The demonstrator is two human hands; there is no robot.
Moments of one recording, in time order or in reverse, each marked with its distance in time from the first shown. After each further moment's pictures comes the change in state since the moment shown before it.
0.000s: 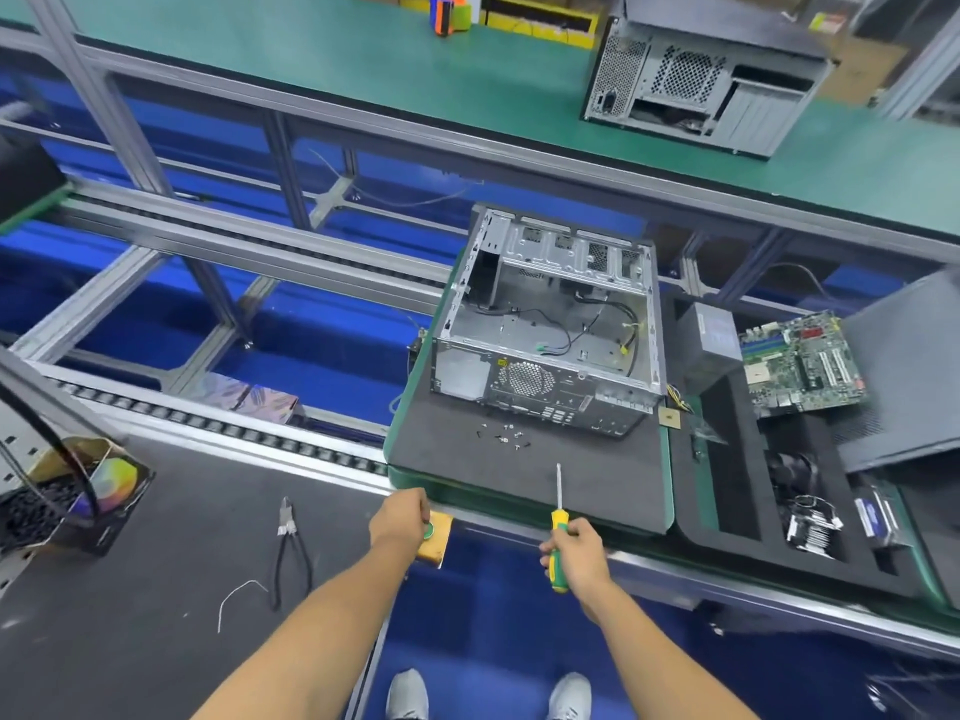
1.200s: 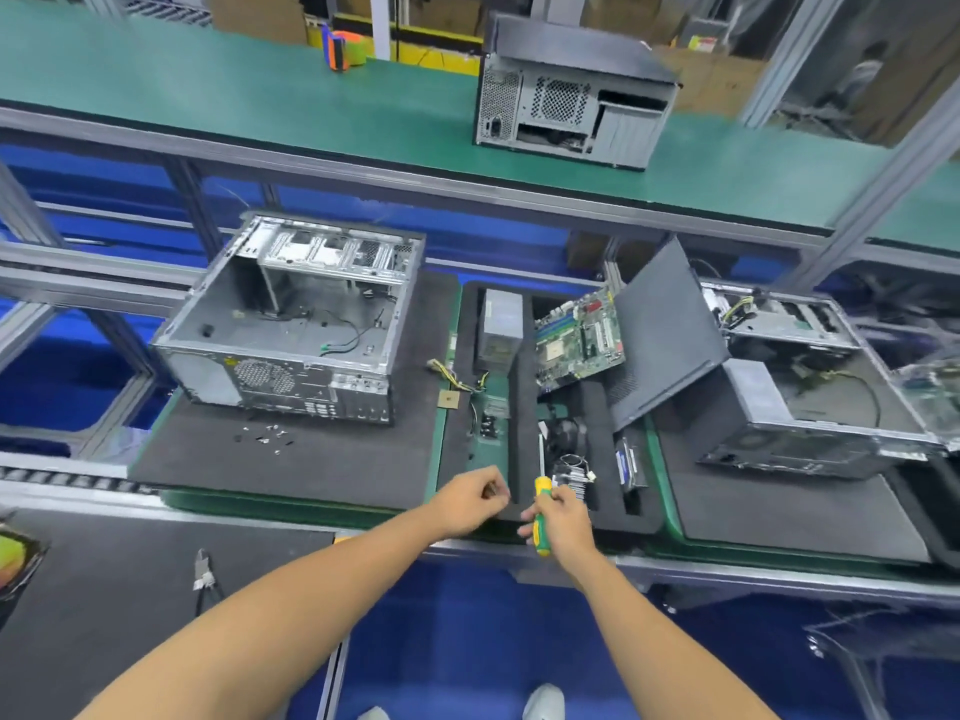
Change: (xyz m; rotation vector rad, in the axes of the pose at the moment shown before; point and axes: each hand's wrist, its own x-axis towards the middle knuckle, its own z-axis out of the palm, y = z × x) left_hand -0.037 0.173 0.039 -0.030 -0.303 0.680; right_hand -0.008 -0.053 -0.086 0.170 0.082 -0.099
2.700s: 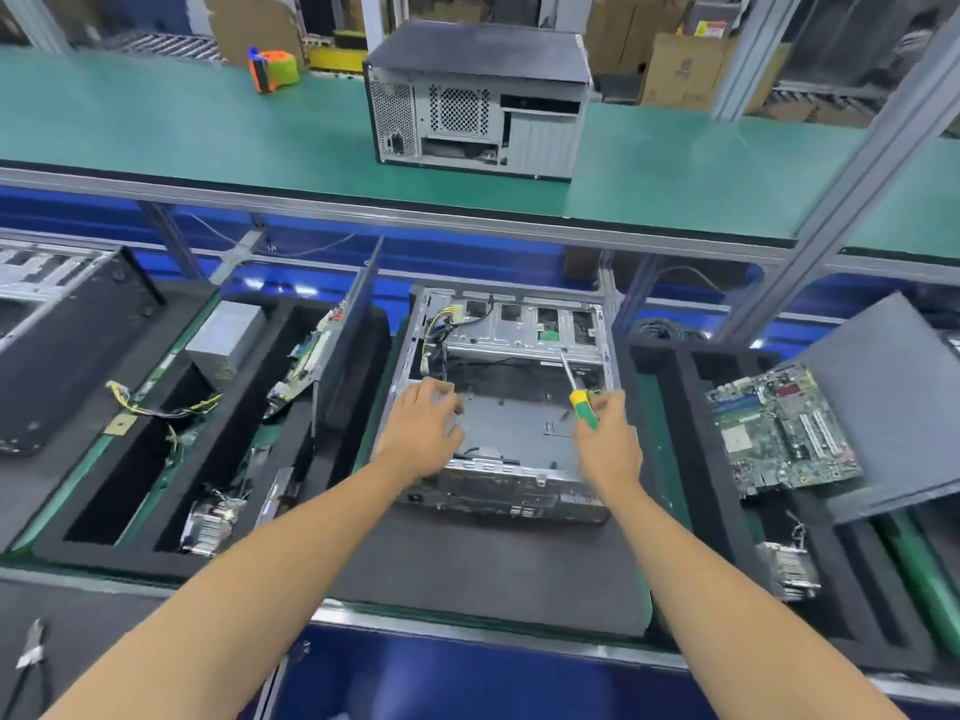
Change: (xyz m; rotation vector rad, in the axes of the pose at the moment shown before) left_hand 0.209 0.132 0.000 0.671 0.445 0.049; right_hand 0.183 -0.147 -0.236 -0.546 0.309 -0.482
